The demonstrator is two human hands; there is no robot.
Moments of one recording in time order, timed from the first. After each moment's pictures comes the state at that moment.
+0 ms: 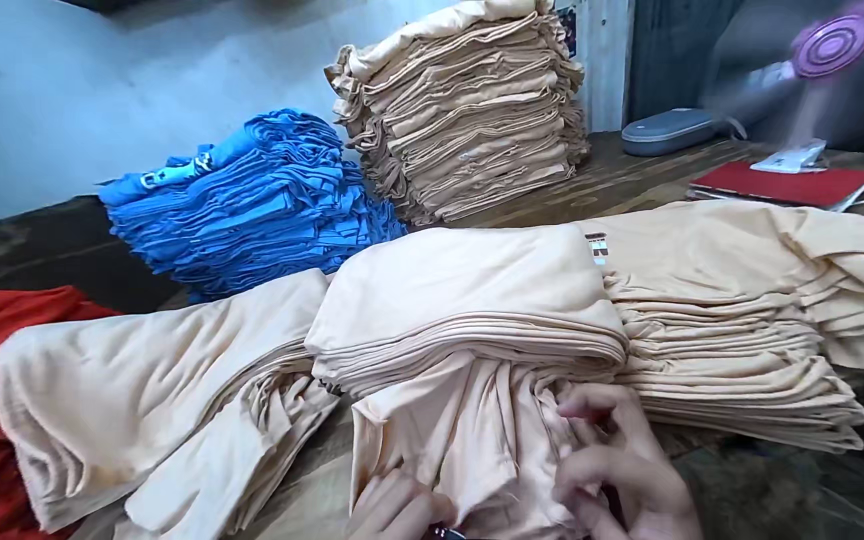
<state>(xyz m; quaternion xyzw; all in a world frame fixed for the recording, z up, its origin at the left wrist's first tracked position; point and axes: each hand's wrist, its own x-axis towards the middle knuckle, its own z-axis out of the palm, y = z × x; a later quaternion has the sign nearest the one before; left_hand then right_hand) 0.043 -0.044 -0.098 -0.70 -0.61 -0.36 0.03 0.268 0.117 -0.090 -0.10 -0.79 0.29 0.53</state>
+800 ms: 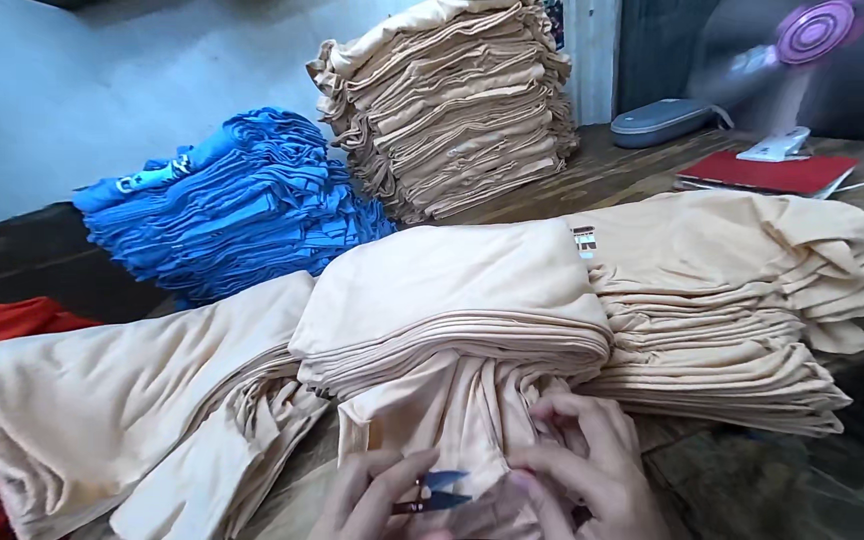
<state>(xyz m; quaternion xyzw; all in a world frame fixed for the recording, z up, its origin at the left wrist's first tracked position) 0.050 -0.046 -0.059 -0.68 -0.62 -0.40 0.02 0.263 0.087 -0.080 -0.27 -0.81 0.19 0.48</state>
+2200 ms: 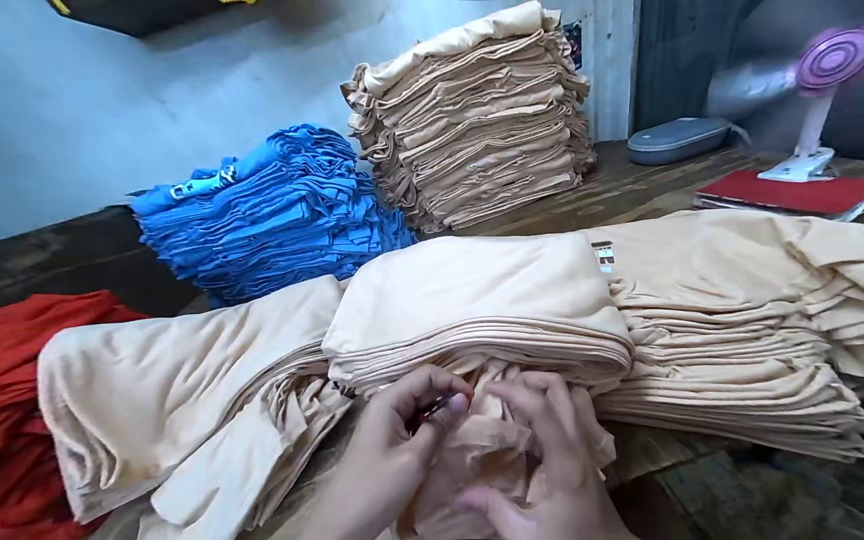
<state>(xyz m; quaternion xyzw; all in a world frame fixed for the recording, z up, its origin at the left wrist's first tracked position) 0.025 0.017 -0.026 -0.61 -0.55 -0.53 -0.21 0.202 0.099 -0.080 -0.12 -0.75 0.31 0.57</state>
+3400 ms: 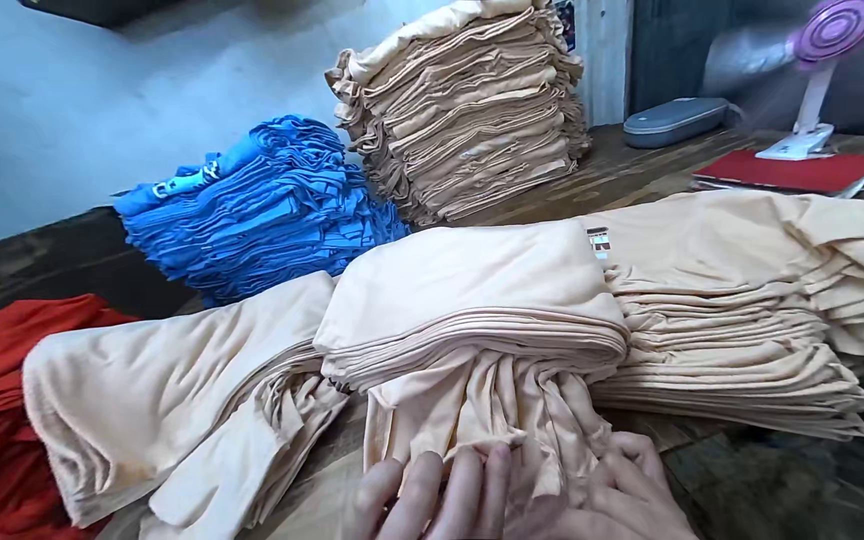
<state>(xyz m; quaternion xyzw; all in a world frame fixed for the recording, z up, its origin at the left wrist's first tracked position) 0.067 -0.022 -0.046 -0.70 -0.49 -0.22 0.47 0.261 0.079 -0.107 -0.11 -0.76 0.16 0.61</state>
